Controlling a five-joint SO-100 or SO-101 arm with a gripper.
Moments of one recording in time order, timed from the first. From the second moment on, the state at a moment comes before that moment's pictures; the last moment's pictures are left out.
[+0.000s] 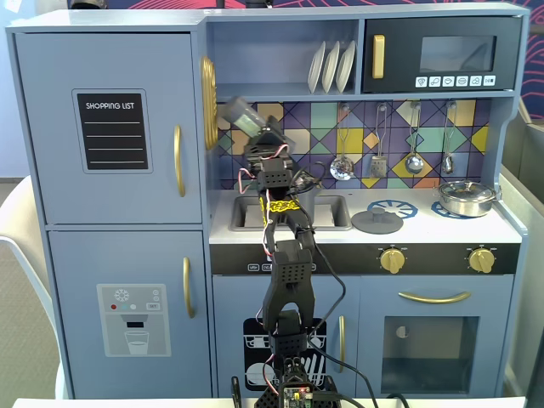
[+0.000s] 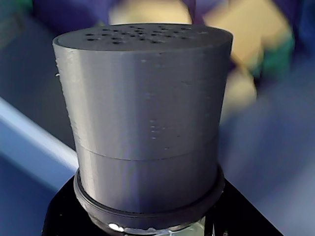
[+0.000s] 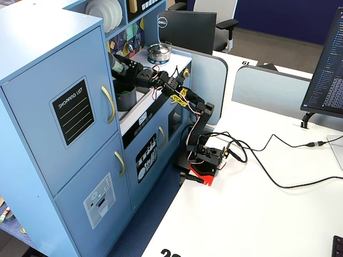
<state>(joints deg) -5.3 110.8 76.5 28.7 49.8</state>
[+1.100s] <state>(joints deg) -1.7 100.7 60.6 44.3 55.2</state>
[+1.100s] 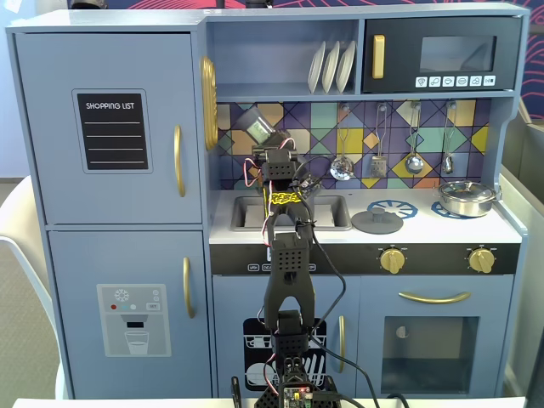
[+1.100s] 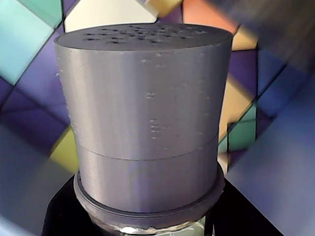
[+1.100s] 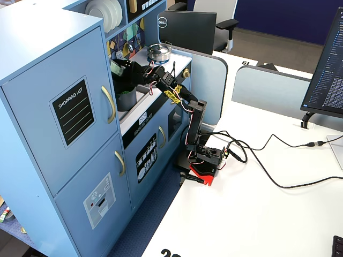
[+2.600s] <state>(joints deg) 42.3 100.7 67.4 28.1 -65.6</state>
